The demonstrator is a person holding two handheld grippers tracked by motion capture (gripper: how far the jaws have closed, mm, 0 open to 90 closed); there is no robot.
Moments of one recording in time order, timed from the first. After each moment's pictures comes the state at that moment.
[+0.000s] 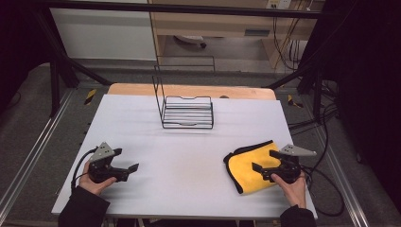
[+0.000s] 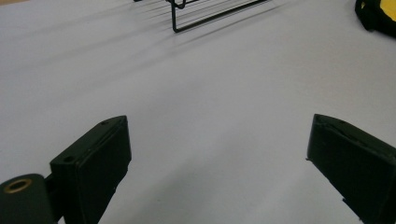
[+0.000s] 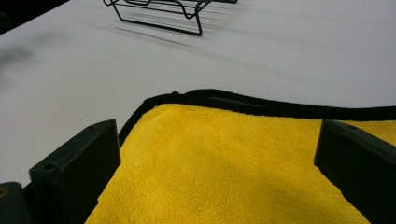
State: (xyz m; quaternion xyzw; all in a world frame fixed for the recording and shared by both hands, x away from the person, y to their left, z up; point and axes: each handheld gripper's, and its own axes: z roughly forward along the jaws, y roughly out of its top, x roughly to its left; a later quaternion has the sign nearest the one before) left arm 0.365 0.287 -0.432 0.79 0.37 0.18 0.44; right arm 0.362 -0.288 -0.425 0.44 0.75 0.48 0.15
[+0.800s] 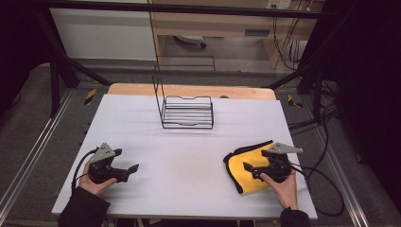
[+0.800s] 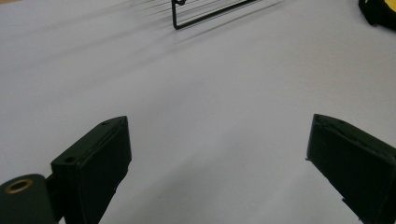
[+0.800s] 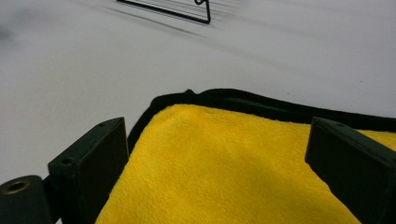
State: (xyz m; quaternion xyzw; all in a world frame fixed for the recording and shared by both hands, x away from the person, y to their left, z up) left arm 0.364 0.286 -0.433 0.80 0.37 0.19 0.44; right arm 0.364 -0.253 -0.418 0.44 0.77 0.43 0.16
